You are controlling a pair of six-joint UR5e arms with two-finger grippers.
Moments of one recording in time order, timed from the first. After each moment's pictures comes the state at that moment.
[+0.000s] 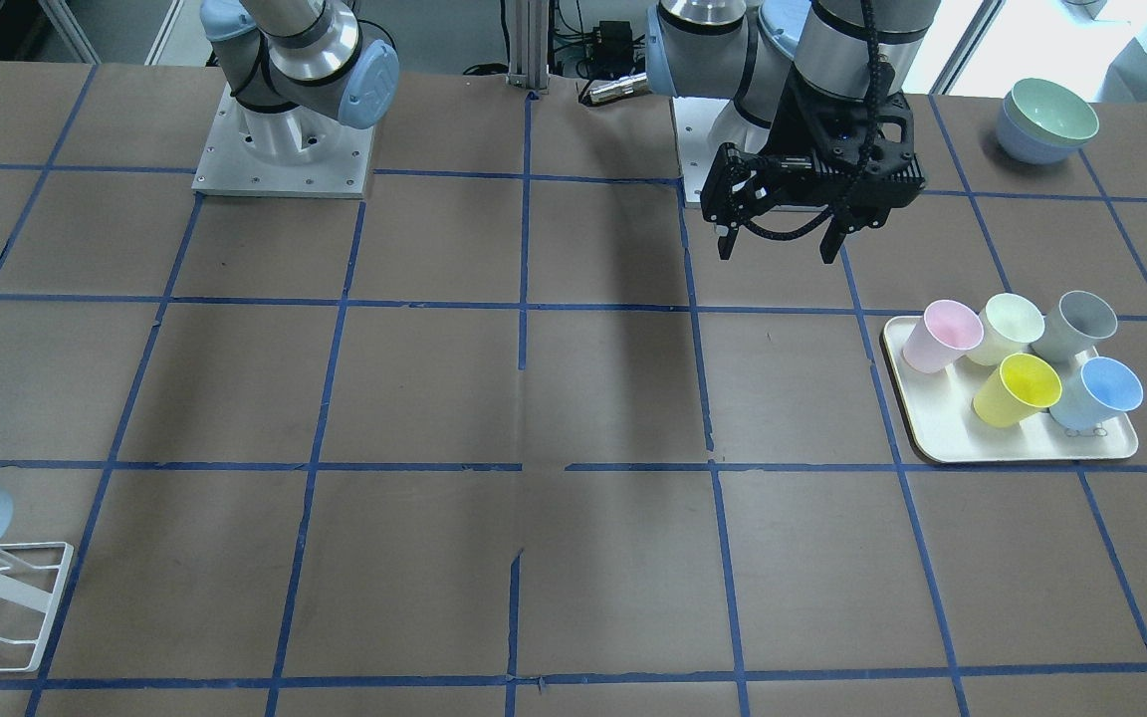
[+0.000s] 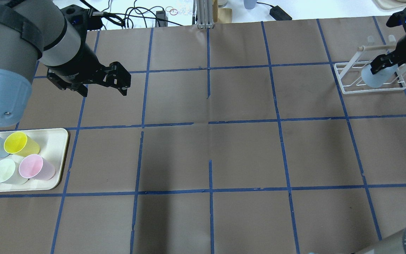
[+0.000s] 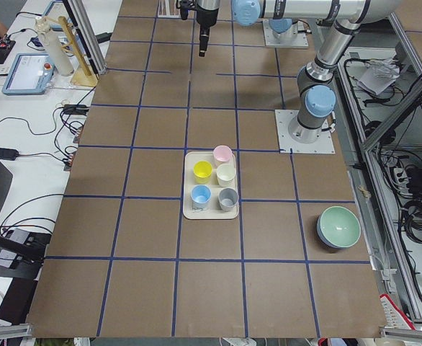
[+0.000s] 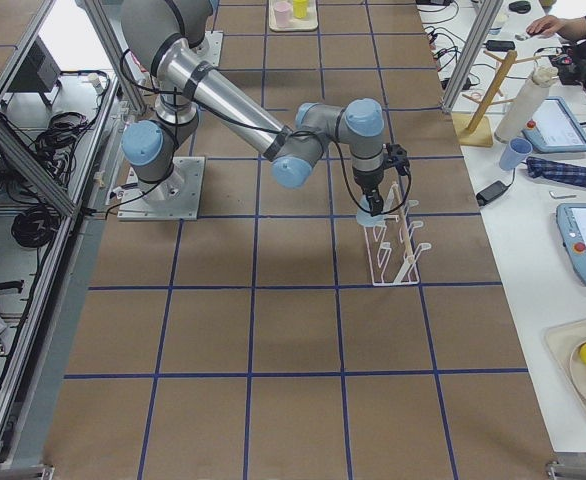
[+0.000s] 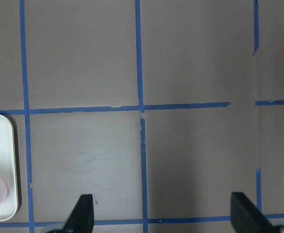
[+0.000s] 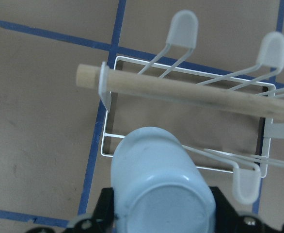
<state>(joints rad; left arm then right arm) -1.60 -1.48 -1.70 -1.40 1.57 -0.01 1.08 -1.26 1.69 -2.26 -1.52 -0.69</state>
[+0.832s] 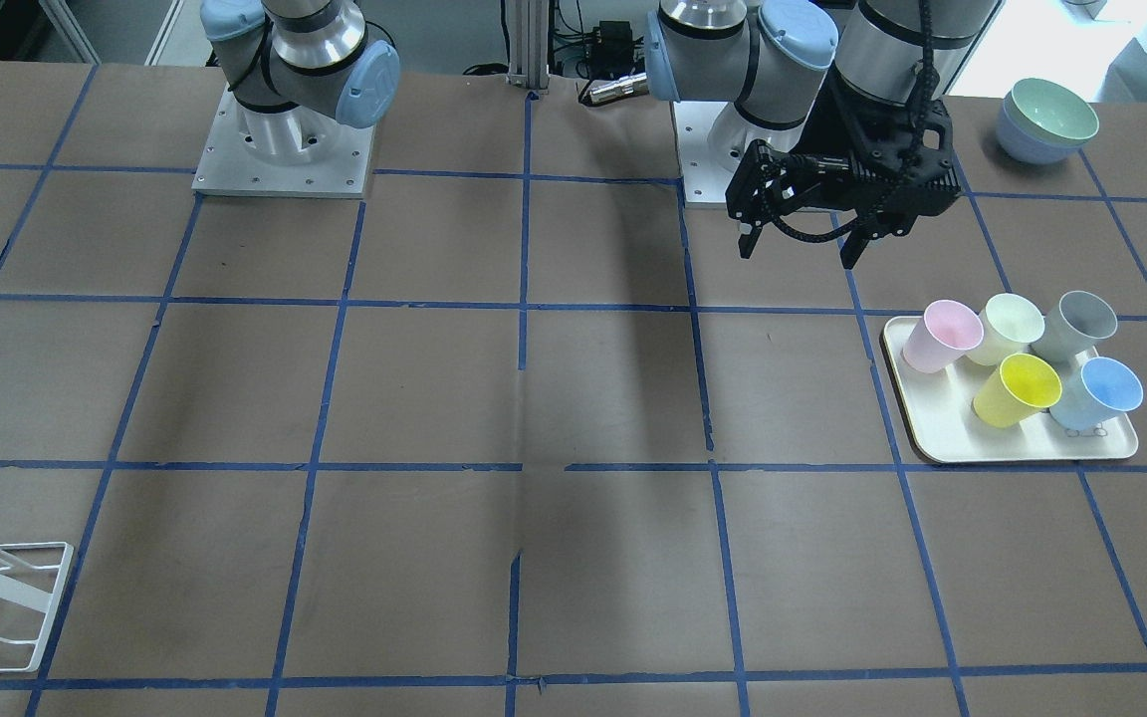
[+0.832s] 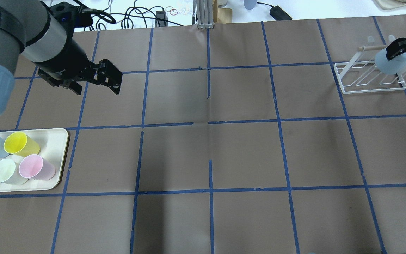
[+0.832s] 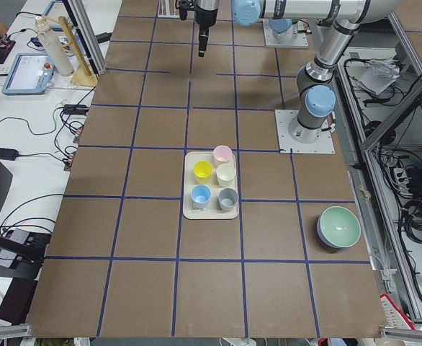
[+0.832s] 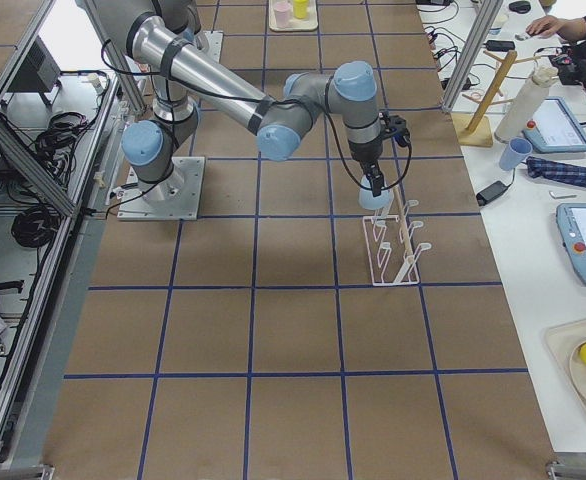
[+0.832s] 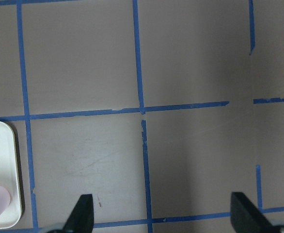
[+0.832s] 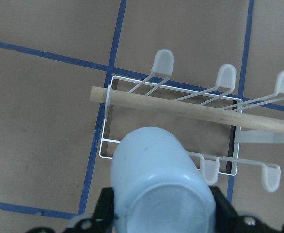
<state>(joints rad) -1.52 -1.48 -1.69 -1.45 1.47 0.11 1.08 -1.41 1.67 -2.15 -1.52 -0.69</state>
